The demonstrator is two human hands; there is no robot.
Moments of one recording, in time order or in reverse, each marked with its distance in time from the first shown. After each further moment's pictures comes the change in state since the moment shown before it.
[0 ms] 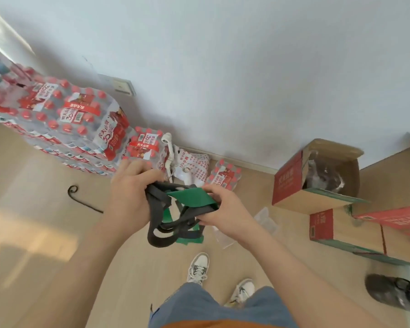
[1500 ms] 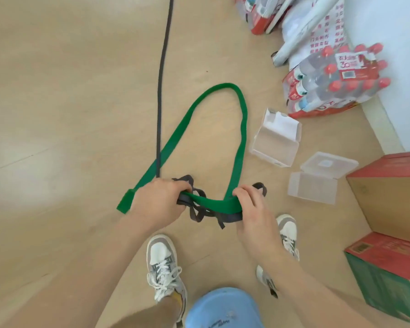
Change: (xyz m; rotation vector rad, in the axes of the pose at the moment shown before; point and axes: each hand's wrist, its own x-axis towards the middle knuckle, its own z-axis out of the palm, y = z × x) left_hand -0.466 0.015 0.562 -0.058 -0.258 -1.007; right_hand -0.019 0.626 0.027 -1.165 -0.397 -0.557
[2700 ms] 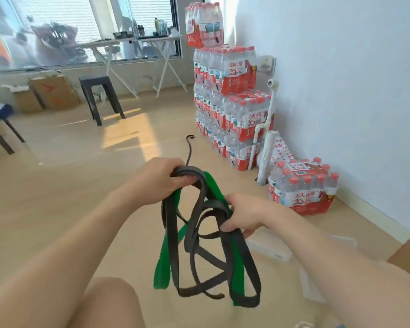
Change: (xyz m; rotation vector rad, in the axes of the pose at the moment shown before) left_hand -0.094 0.140 -0.065 0.018 0.630 0.181; right_hand -0.036 0.028 -0.115 0.162 -0.311 -0.134
